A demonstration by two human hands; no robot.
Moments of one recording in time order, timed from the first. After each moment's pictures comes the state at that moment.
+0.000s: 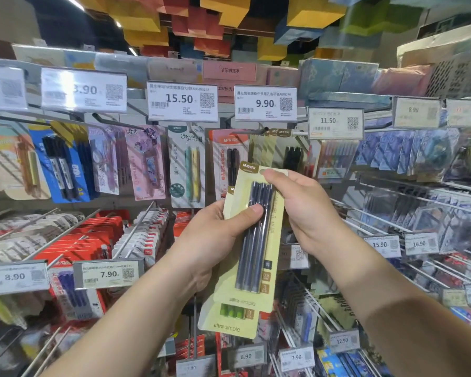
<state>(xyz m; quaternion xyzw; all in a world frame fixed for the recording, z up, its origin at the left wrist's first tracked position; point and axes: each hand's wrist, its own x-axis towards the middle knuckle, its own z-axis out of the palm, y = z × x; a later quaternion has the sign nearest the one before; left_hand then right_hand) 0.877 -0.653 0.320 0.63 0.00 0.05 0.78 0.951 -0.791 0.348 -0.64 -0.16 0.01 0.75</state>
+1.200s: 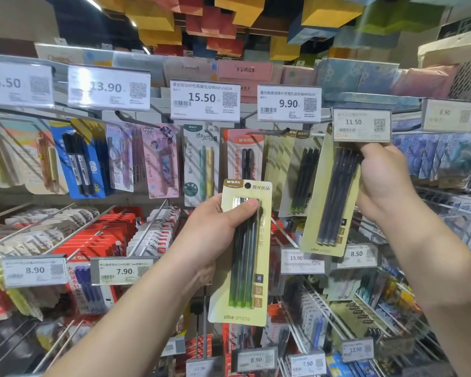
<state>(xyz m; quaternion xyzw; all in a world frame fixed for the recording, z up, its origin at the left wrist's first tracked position) 0.880 -0.631 0.321 0.62 0.03 0.09 0.78 0.996 -0.838 0.391 -0.58 -0.14 -0.17 0.79</state>
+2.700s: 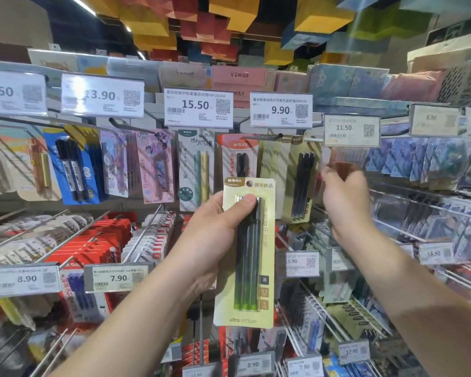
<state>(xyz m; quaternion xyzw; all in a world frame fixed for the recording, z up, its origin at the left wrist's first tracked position) 0.875 -0.642 0.328 0.60 -0.01 0.09 0.80 0.998 -0.820 0.353 -0.71 -0.03 -0.24 0.66</state>
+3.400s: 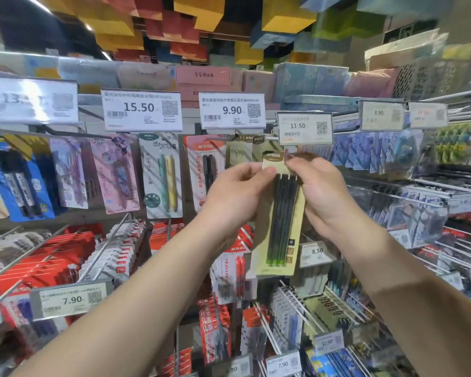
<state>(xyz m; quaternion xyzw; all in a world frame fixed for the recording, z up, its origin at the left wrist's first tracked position) 0.933 -0.702 0.364 0.71 -0.07 0.14 0.69 0.982 -0.840 0.369 -0.62 -0.16 -0.10 0.76</state>
